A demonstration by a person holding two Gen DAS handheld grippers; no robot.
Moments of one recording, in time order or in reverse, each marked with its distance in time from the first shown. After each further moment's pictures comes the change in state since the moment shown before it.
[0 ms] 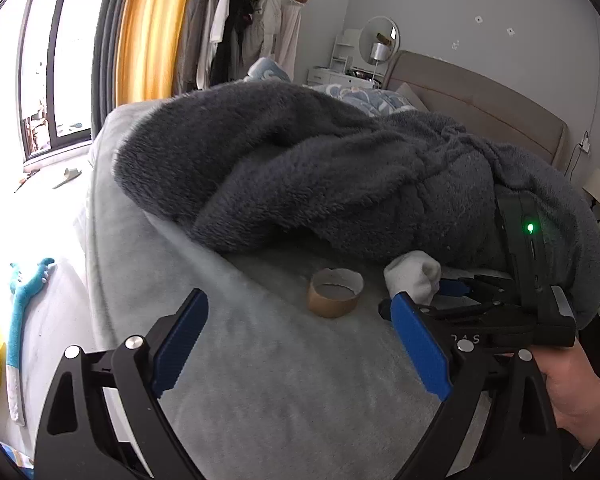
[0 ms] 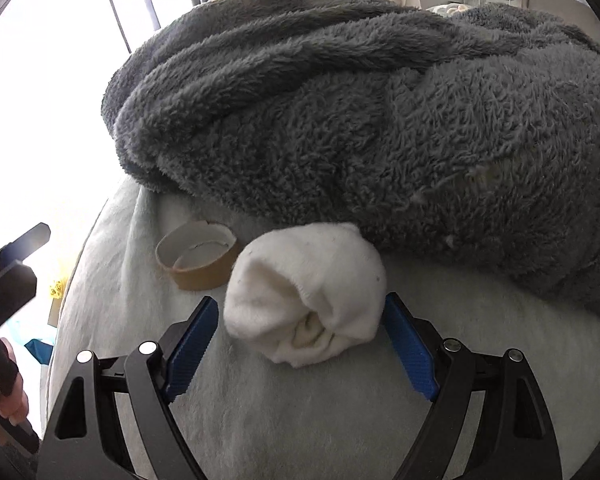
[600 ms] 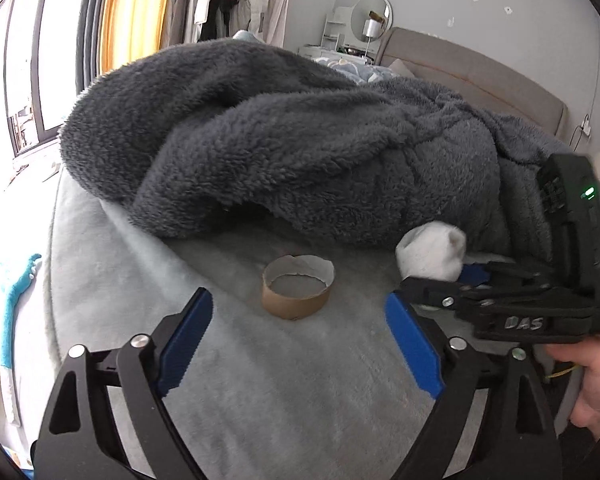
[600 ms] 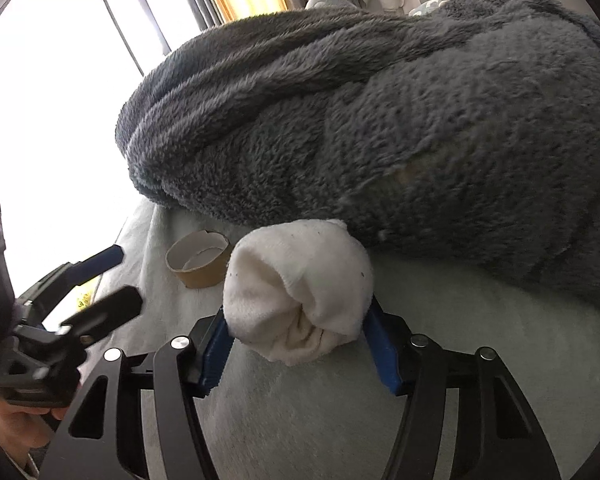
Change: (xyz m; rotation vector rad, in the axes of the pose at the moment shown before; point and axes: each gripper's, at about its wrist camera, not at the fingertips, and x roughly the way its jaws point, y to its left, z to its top) left arm 0.048 -0.032 -0.003 0.028 0.078 -0.002; right arm -0.046 -0.054 -0.005 0.045 -0.034 0.099
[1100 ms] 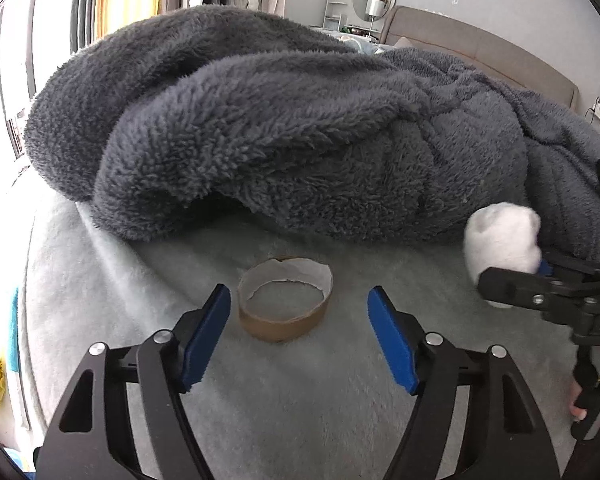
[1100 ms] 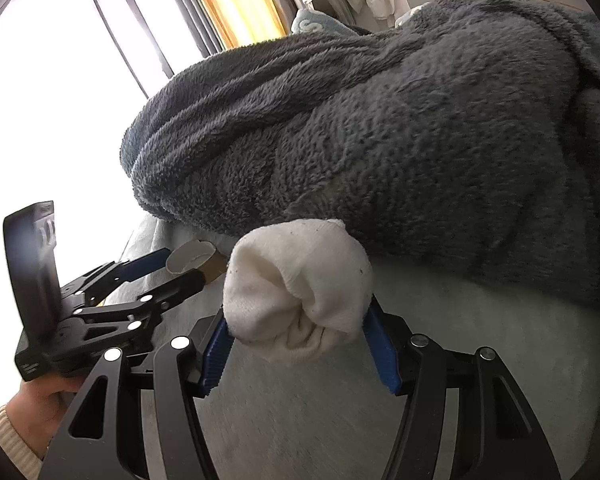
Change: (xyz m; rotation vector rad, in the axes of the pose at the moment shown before) left arm 0.042 -0.010 0.007 0.022 0.067 0.040; right arm -0.047 -0.036 -0.008 0.033 -0.040 0.017
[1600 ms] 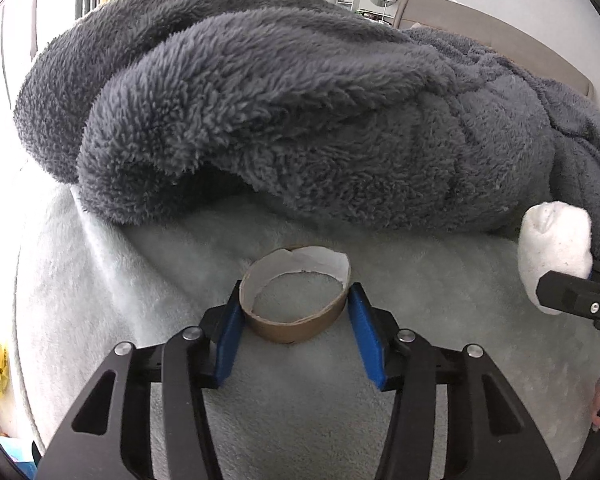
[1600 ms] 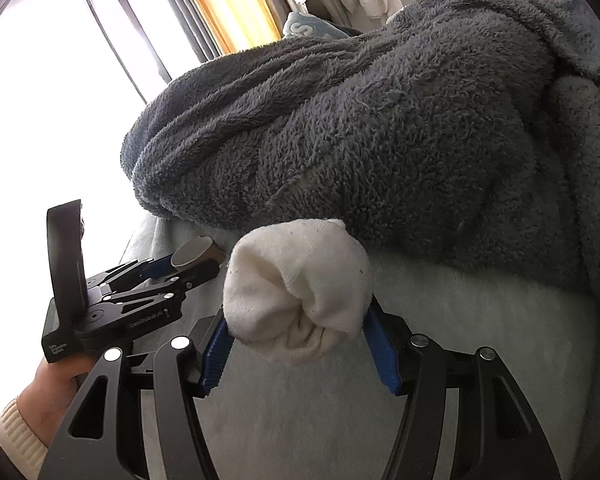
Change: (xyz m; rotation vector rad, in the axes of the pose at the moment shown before) left arm 0.025 0.002 0.000 -0.015 0.053 0.039; right arm -0.013 -0.001 -0.008 0.015 0.003 -0.008
